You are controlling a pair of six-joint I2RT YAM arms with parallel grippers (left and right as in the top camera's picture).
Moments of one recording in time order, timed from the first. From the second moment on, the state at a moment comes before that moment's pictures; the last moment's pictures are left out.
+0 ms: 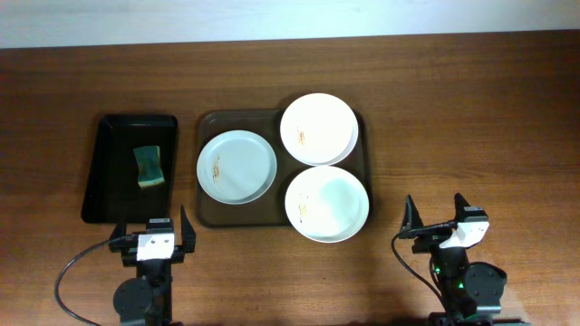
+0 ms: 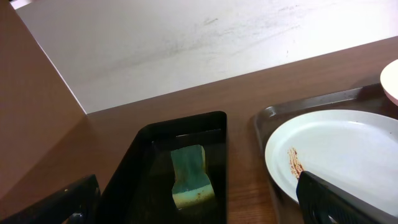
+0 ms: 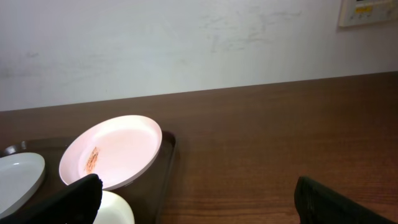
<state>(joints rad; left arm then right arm) 0.11 0.01 0.01 -0.08 -0.02 0.29 -0.05 0.01 0.01 -0.07 -0.10 0.13</state>
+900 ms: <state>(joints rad) 0.11 0.01 0.01 -0.08 -0.02 0.29 -0.05 0.01 0.01 -0.05 -0.09 0.13</state>
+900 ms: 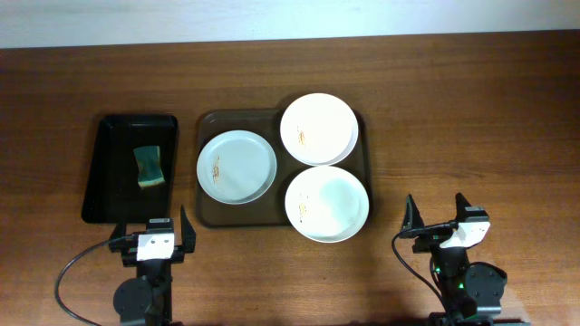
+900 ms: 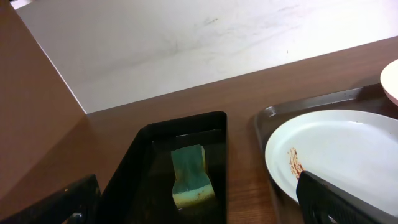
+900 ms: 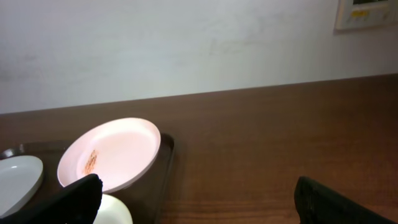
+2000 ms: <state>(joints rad) 0.10 1.56 1.71 -1.08 0.26 0.23 -0.05 1.28 1.40 -0.81 -0.19 -0.01</state>
